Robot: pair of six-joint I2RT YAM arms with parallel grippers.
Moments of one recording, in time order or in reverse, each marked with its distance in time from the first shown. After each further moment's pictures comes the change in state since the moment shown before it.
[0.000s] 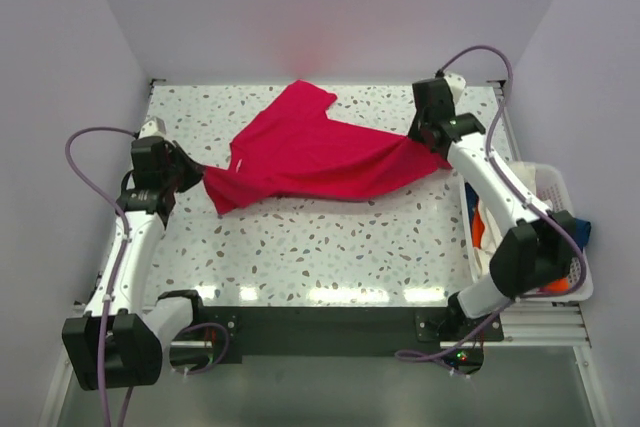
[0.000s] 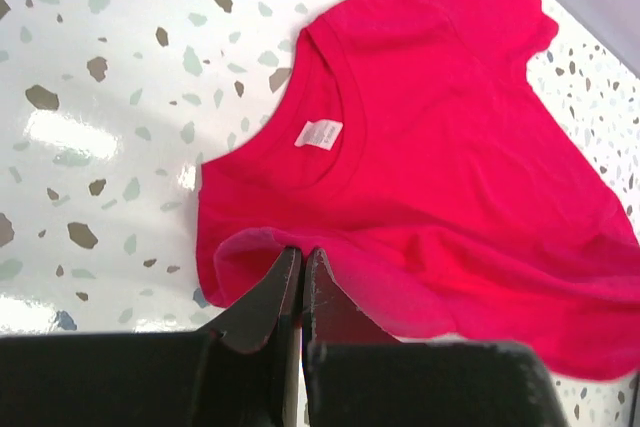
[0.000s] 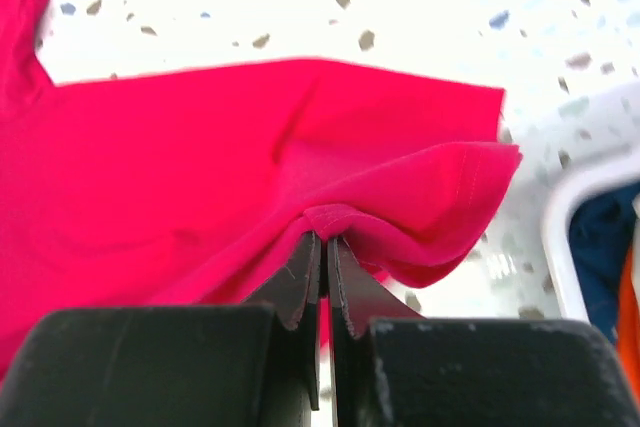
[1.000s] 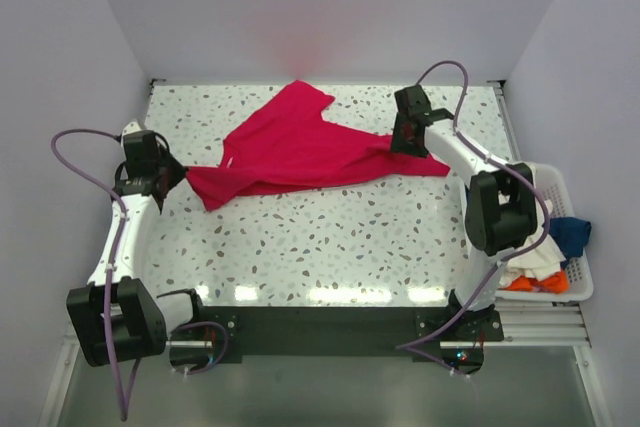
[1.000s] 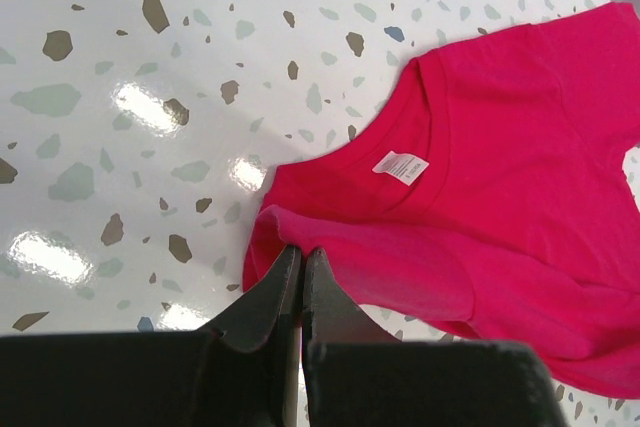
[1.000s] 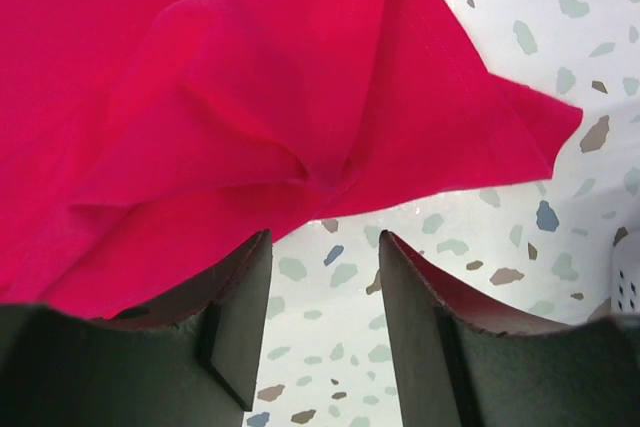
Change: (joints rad) left arm 0.099 0.137 0.044 0.005 -0.139 -0.023; right arm -0.035 0.325 0.090 -0.010 -0.139 -0.082
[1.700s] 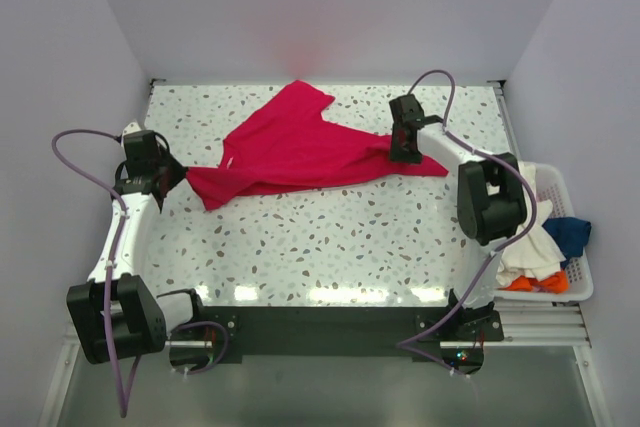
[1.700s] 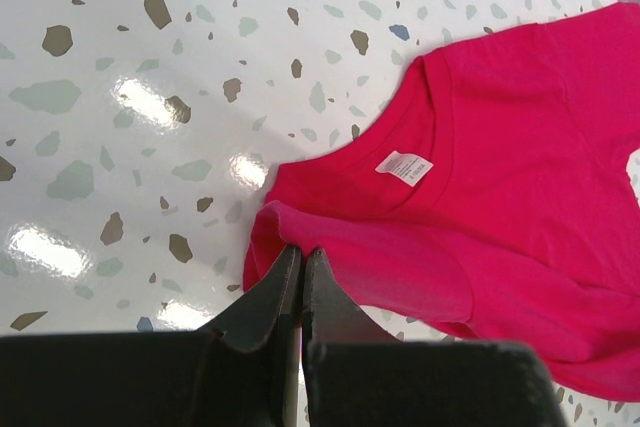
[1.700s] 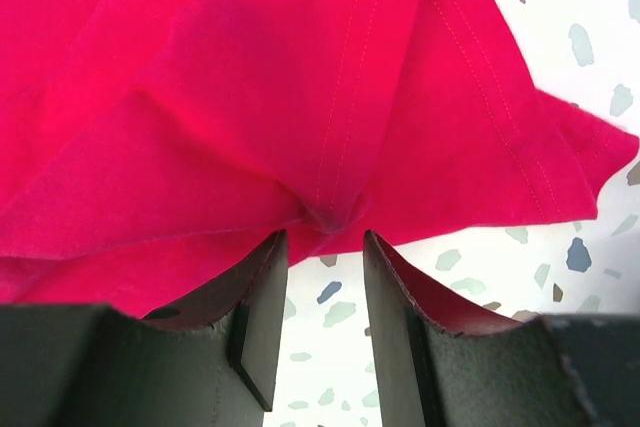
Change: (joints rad) left arm 0.007 0.014 0.002 0.000 0.001 -0.007; right arm -0.002 0.106 -0.033 0.079 -0.017 -0.061
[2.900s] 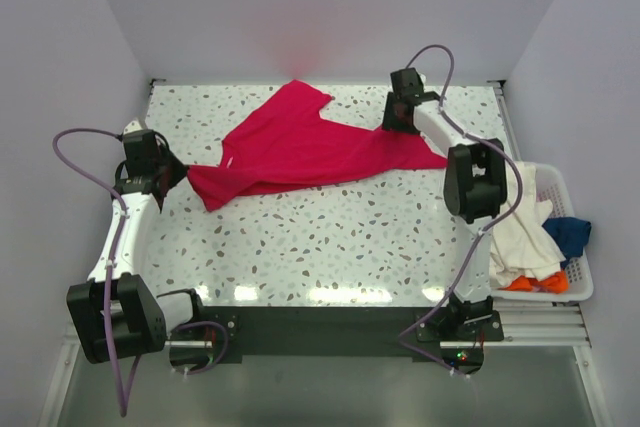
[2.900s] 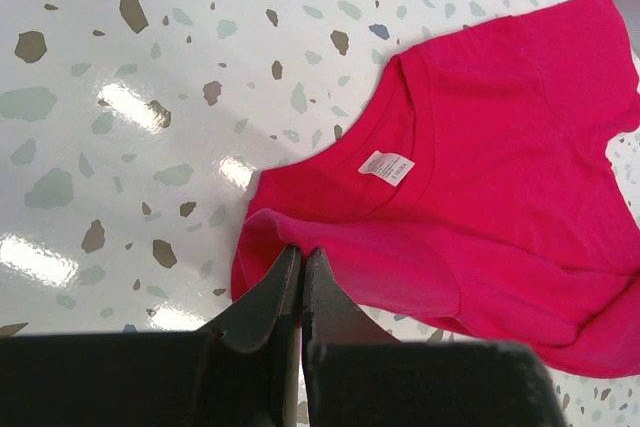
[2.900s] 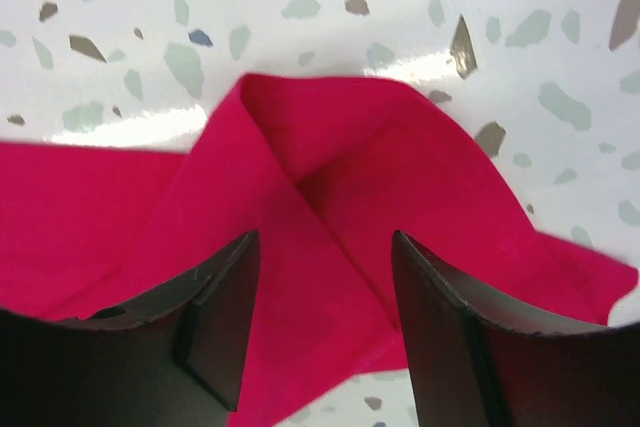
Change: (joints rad) left arm 0.000 0.003 0.000 0.018 0.032 0.000; right arm -0.048 0.261 0.410 0.001 -0.019 -0.032
